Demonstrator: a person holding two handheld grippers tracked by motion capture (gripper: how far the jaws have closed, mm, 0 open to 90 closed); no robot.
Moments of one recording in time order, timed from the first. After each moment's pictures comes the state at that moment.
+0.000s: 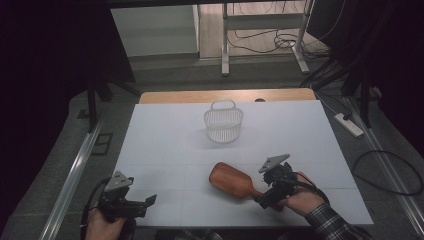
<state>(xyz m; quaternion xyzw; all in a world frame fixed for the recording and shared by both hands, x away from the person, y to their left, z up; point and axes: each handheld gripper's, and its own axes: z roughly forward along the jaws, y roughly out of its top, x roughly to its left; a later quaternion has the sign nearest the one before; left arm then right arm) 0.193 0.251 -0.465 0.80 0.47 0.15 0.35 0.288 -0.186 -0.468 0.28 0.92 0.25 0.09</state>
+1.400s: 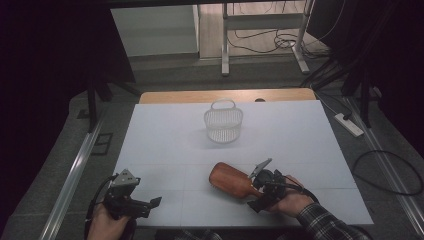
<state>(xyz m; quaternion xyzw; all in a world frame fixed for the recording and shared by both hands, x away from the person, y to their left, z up) 0.204 0.242 -0.466 0.82 0.45 0.10 0.34 0.293 -0.166 -0.501 0.28 0.94 0.17 0.06</state>
